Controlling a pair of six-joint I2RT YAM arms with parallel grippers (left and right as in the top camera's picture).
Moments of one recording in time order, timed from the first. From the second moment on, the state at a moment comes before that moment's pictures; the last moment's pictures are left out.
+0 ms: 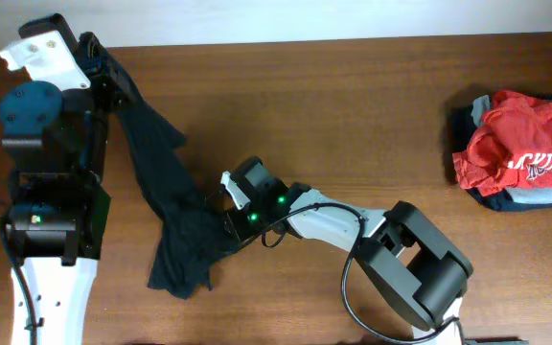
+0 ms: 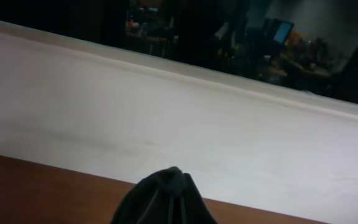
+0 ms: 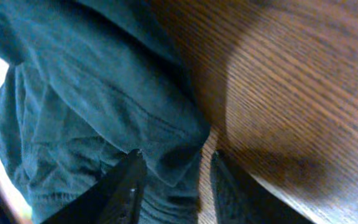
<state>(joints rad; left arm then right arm) -0.04 1.20 1.36 -0.22 -0.10 -0.23 0.78 2.01 1.19 -0.23 -0.38 0.36</state>
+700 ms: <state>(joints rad) -0.04 1.20 1.36 -0.24 -0.10 -0.23 0.78 2.03 1.19 -0.21 -0.43 0.40</state>
